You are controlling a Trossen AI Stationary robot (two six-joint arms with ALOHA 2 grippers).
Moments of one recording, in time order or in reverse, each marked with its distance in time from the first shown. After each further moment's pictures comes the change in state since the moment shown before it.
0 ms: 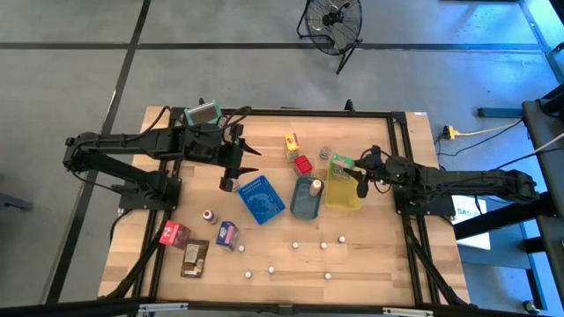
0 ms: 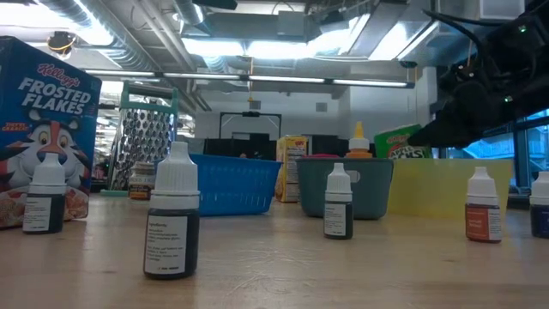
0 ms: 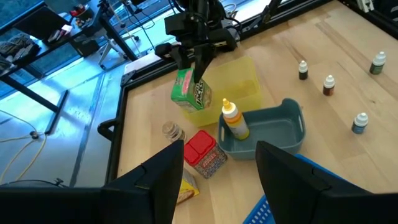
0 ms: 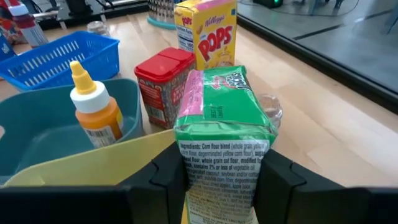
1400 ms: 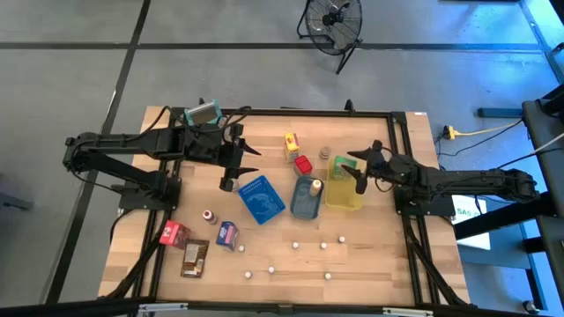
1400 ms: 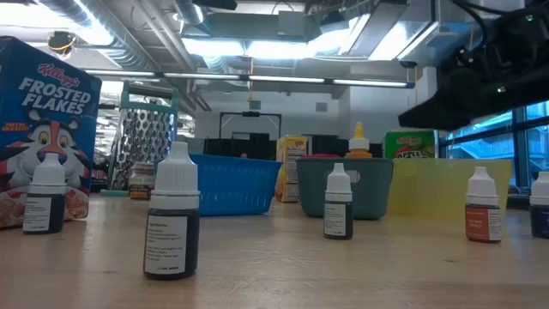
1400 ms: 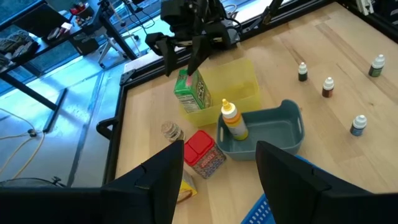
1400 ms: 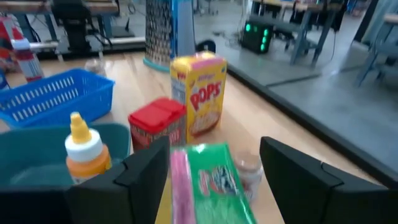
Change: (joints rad) left arm 0.000 0.000 0.000 0.000 0.000 -0.018; right arm 0.005 0.015 0.000 0.190 0.056 -0.144
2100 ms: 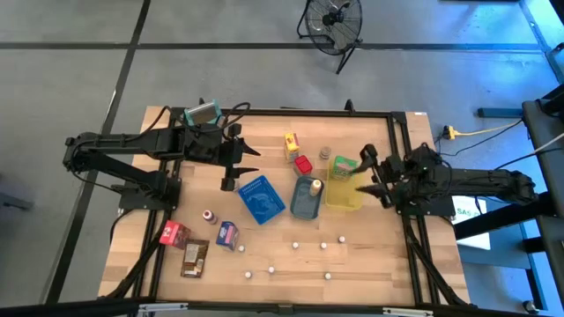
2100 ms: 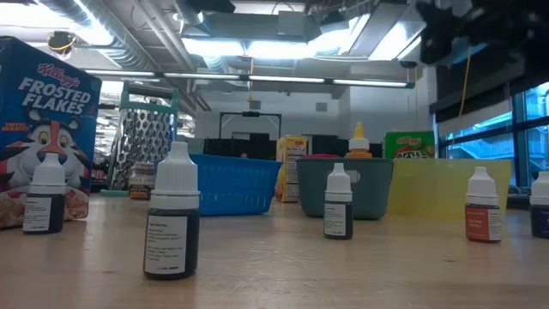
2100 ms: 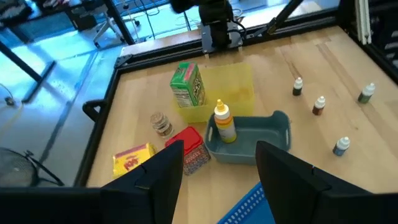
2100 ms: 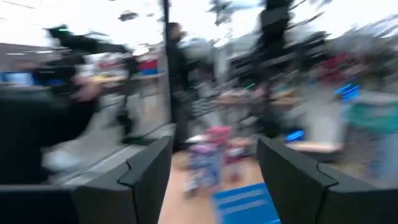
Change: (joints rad) left arm 0.000 0.000 0.001 -0.007 0.000 -0.185; right arm 0.009 -0.060 0.169 0.158 -0.773 0.139
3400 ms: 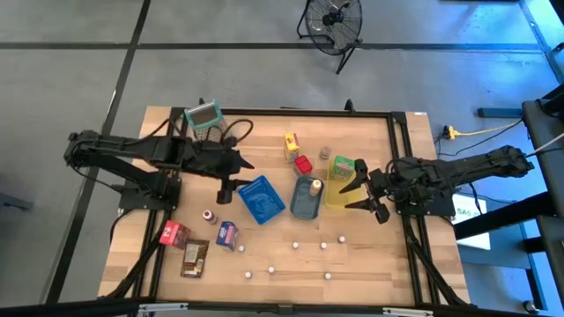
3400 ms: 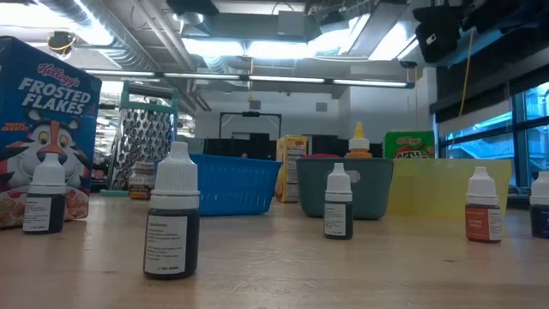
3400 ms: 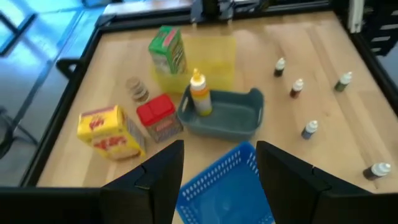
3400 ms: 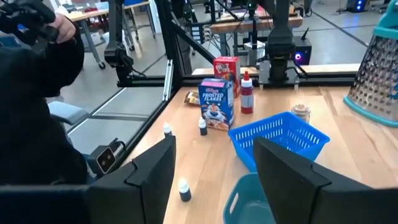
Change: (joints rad) left arm -0.153 0.001 0.000 -0.125 -0.128 -0.214; right arm 0.345 0.169 0.202 -0.381 0.381 -0.023
